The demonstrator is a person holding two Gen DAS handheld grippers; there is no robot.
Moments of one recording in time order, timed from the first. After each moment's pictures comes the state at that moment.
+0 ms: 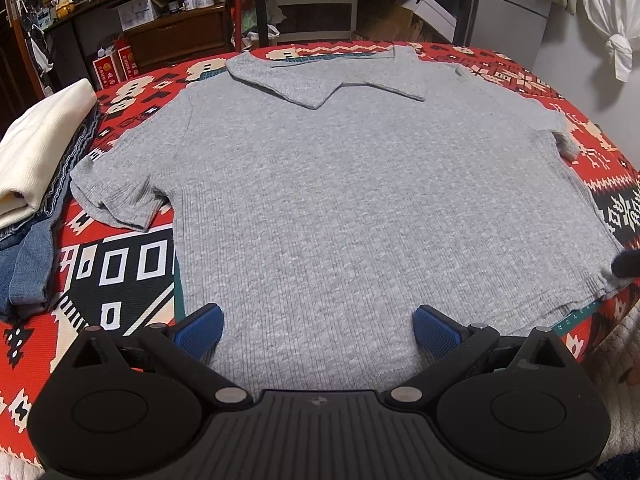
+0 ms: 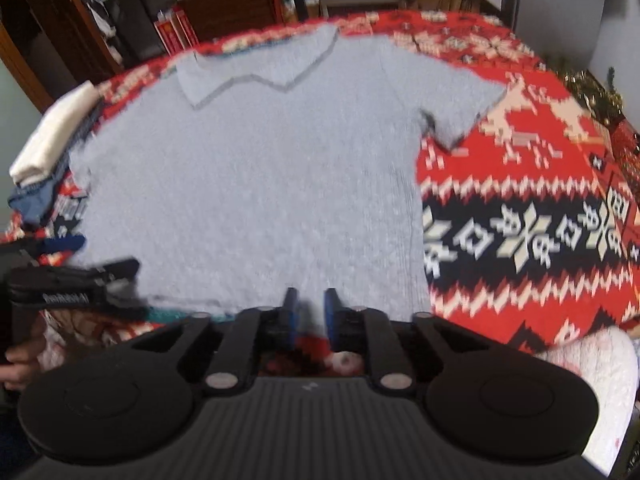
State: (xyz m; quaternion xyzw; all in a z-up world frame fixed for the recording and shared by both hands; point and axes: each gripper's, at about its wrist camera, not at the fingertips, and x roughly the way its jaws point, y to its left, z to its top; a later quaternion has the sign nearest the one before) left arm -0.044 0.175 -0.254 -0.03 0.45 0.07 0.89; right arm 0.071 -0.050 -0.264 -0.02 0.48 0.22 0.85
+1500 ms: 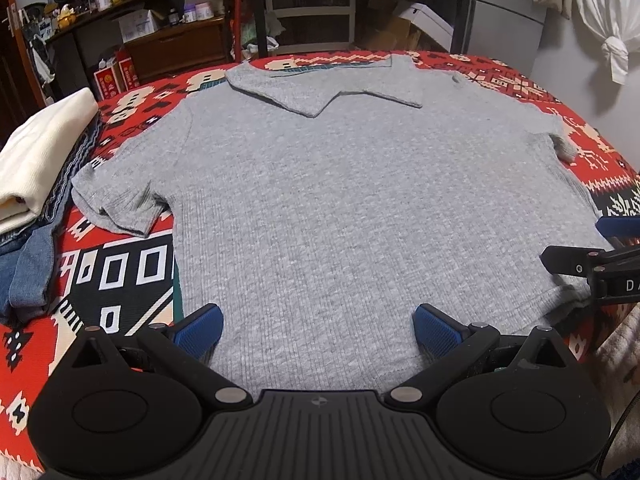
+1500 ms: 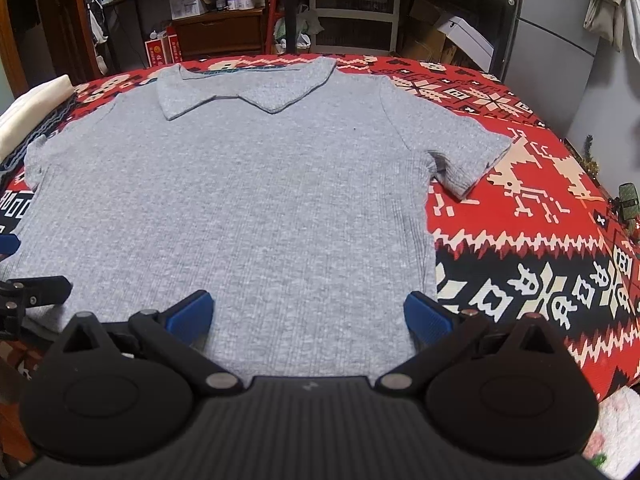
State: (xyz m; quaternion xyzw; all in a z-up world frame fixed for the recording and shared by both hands) left arm -0.049 0.173 -0.256 -0.02 0.43 0.07 0.90; right arm 0.080 -0.016 -0.316 -0.08 0.41 0.18 0.89
